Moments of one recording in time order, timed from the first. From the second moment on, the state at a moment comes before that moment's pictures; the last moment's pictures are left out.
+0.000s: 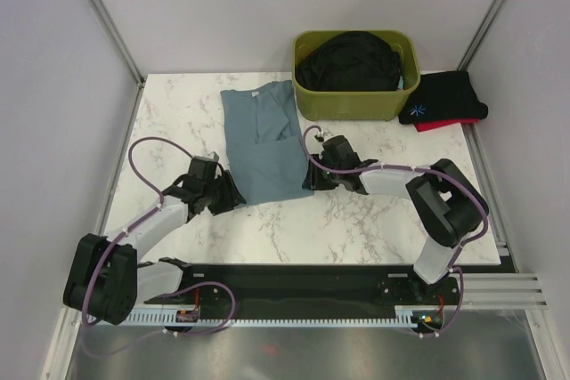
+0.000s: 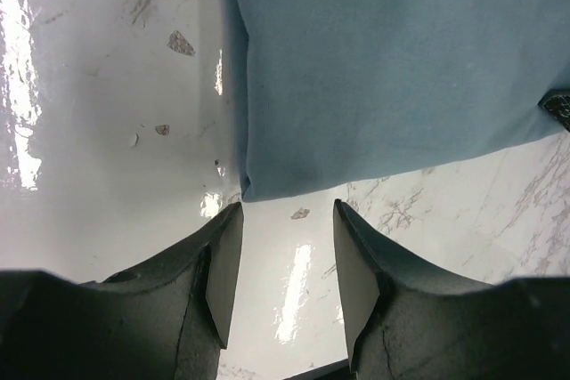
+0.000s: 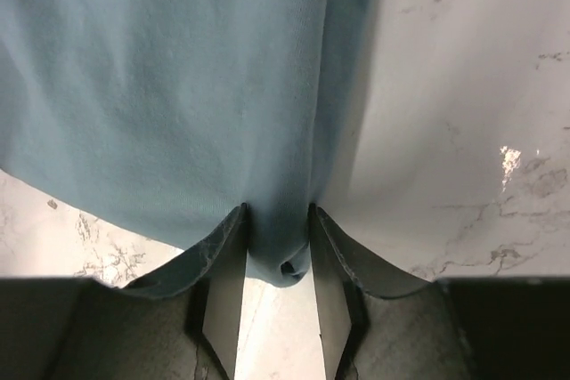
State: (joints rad) left arm -0.32 1.18 0.54 -0.30 0.14 -0.66; right arm 0.60 1.75 0.89 0.05 -0.18 0.51
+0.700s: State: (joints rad) left arm -0.32 1.25 0.49 -0.17 0.09 -0.71; right arm 0.60 1.71 0.82 0.10 -0.21 0.52
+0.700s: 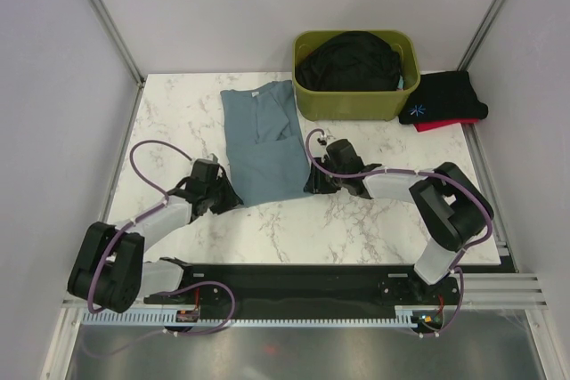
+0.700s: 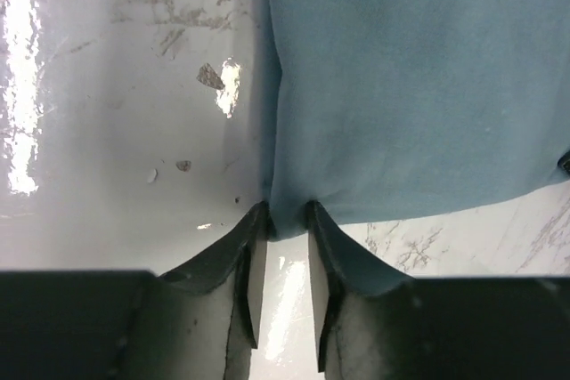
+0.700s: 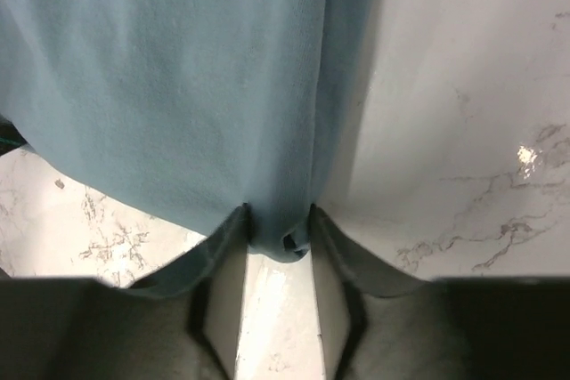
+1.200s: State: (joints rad) left arm -0.36 1.14 0.44 -0.16 0.08 -0.76; right arm 0.60 1.65 0.73 0.12 -0.25 0.57
